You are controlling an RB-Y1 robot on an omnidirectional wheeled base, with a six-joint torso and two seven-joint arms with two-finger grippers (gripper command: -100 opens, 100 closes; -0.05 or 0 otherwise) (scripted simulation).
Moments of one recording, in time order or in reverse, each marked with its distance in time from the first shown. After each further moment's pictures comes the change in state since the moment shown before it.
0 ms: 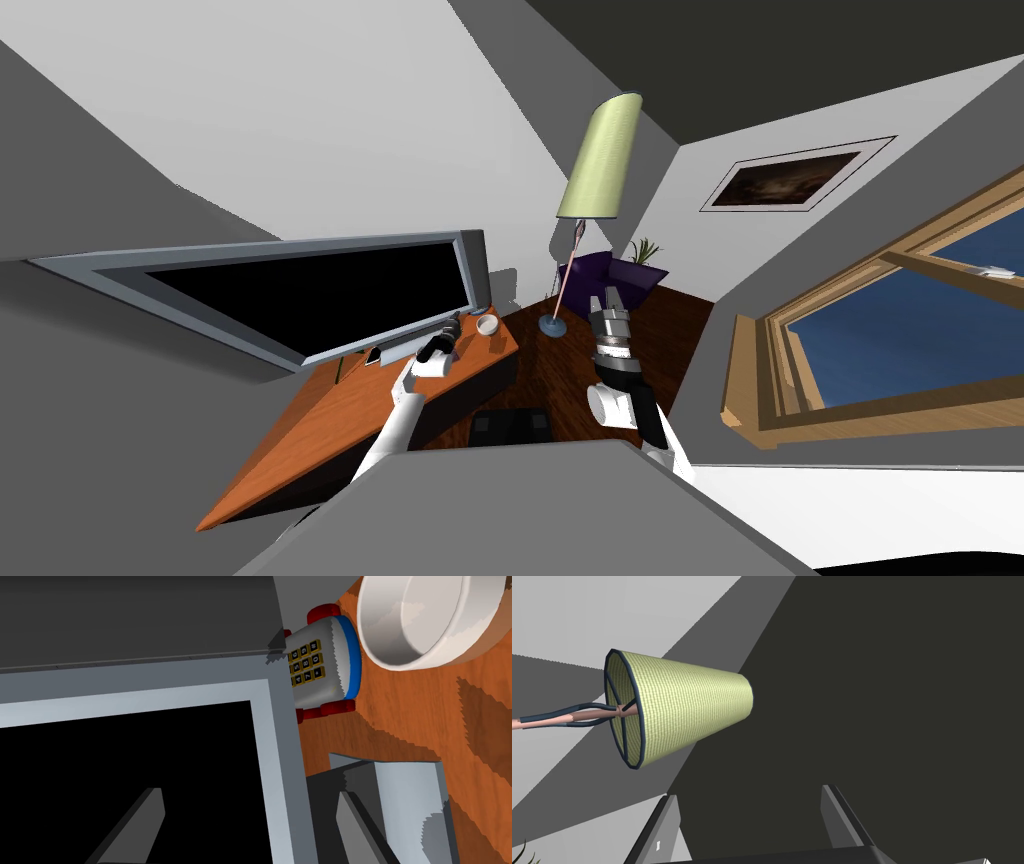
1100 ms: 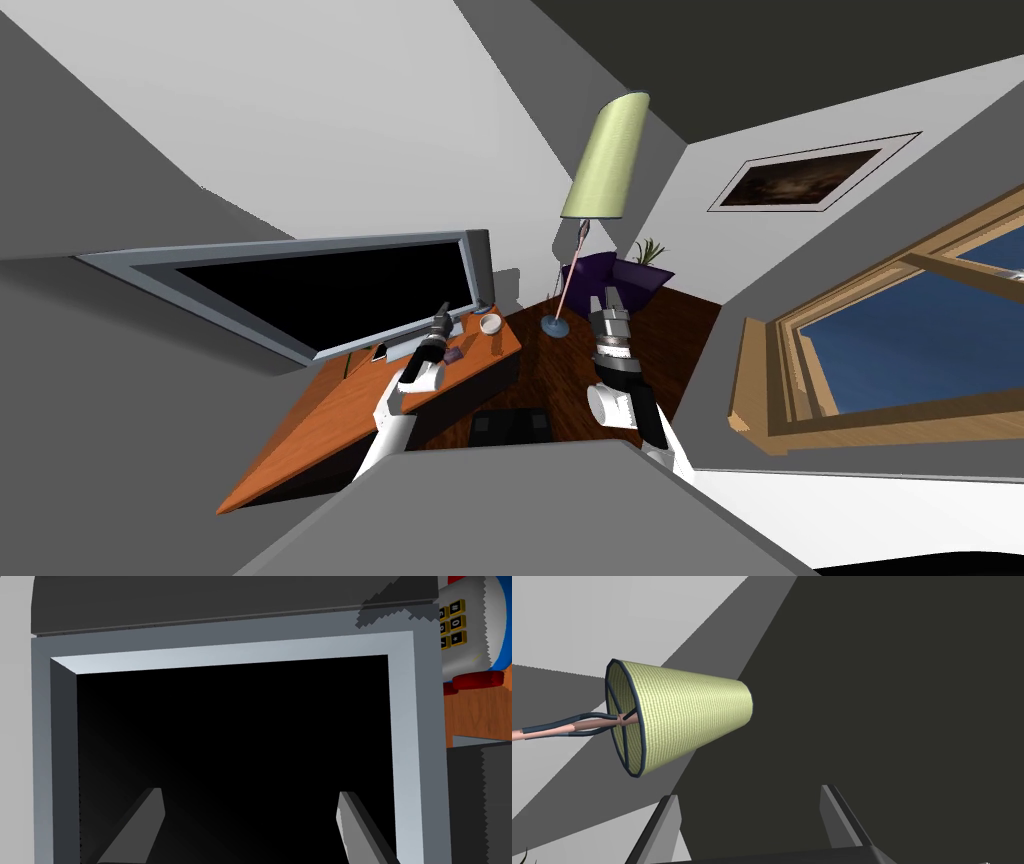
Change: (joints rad) left arm 0.151 -0.024 0.010 -0.207 -0.032 -0.285 -0.035; right arm 0.000 0.000 0.000 0.000 0.000 0.000 0.000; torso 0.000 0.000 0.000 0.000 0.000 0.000
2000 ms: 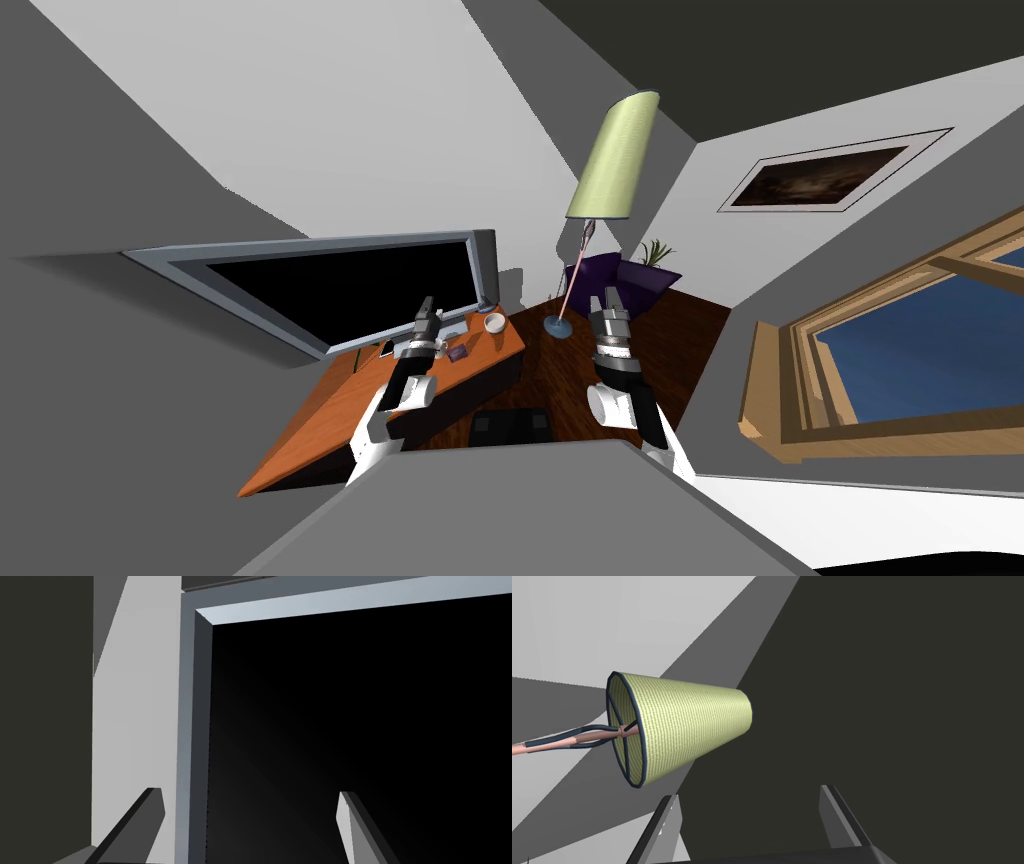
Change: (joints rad) left arm 0.139 -0.021 0.010 -0.177 -0.019 -0.251 -0.014; right arm 0.000 0.000 0.000 0.000 0.000 0.000 0.000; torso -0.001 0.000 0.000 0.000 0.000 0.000
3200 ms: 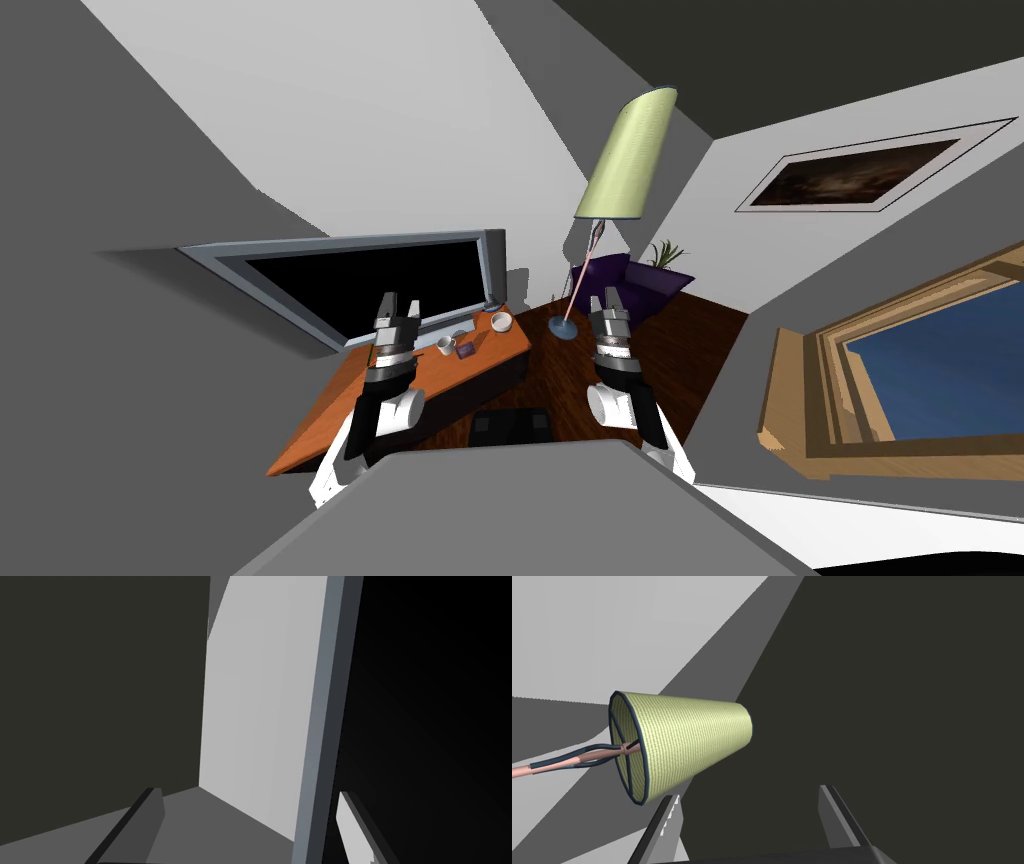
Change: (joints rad) left arm 0.147 -0.033 0.023 -0.198 -0.007 -0.277 0.006; right arm 0.000 0.000 0.000 0.000 0.000 0.000 0.000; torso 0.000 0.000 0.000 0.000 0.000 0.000
